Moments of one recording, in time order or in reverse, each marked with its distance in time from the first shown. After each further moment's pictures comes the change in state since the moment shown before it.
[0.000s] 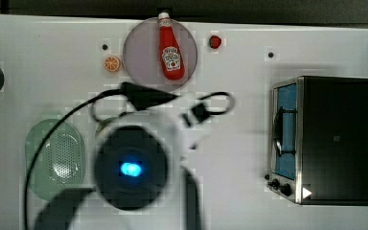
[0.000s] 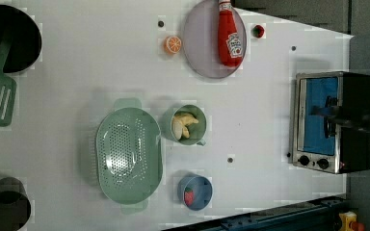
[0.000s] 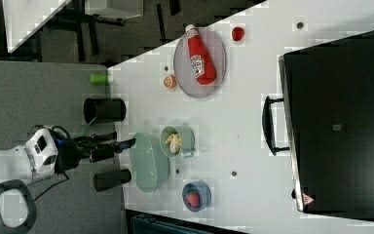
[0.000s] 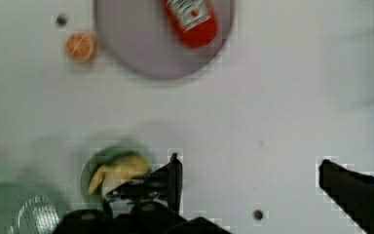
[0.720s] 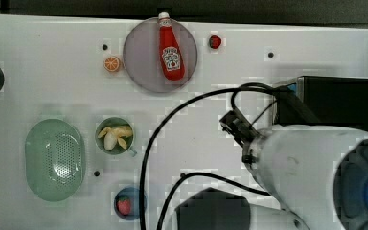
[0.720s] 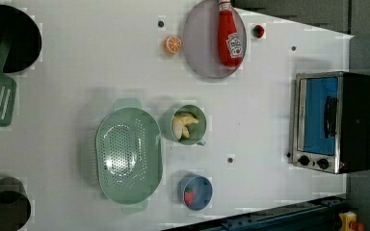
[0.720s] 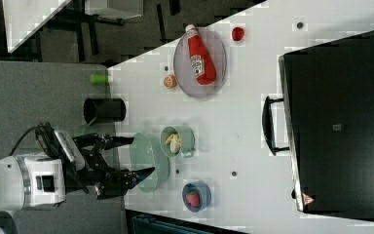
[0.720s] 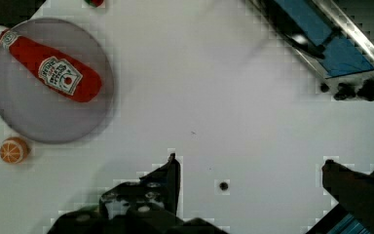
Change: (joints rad) arm -0.082 -0.010 -0.223 0.169 -0.022 -0.272 0.254
